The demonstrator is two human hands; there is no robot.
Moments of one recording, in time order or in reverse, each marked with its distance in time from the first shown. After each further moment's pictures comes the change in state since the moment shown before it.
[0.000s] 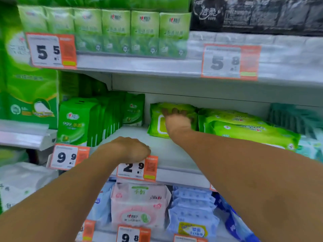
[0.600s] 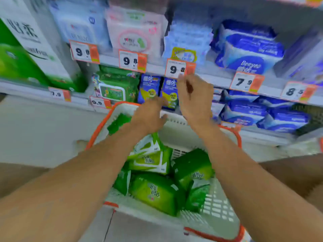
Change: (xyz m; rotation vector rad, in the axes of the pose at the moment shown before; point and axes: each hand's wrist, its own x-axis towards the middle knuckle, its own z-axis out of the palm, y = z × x) left_hand -0.201 0.138 0.311 -0.540 0.130 0.173; right_hand -0.410 0.045 0.099 0.900 0.230 0.066
